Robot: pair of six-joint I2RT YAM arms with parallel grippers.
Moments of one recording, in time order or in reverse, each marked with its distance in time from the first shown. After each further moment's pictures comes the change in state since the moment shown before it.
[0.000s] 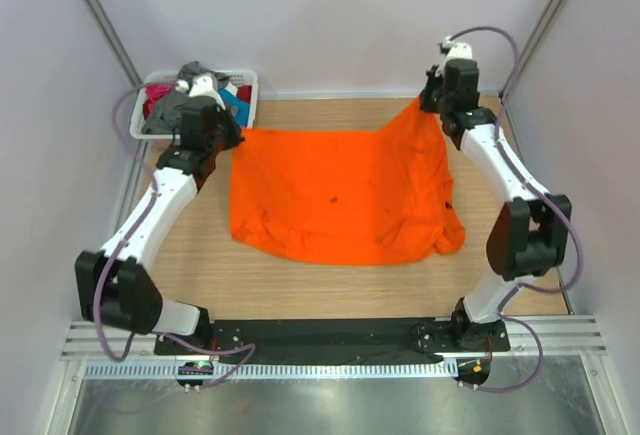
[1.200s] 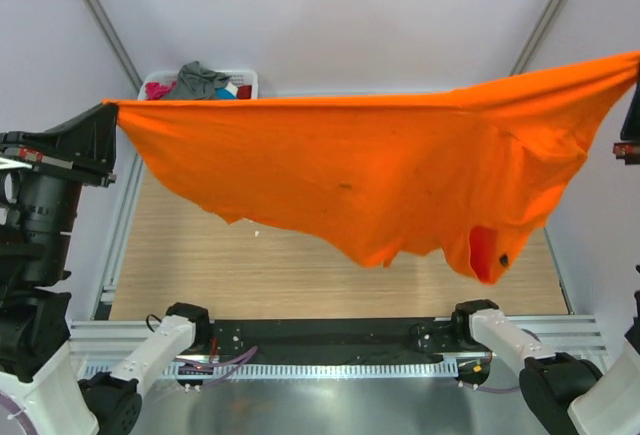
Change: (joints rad) left arm 0.000 -0.594 0.696 -0.403 0.057 0.020; right arm 0.000 -0.762 0.707 -0.445 0.080 -0.104
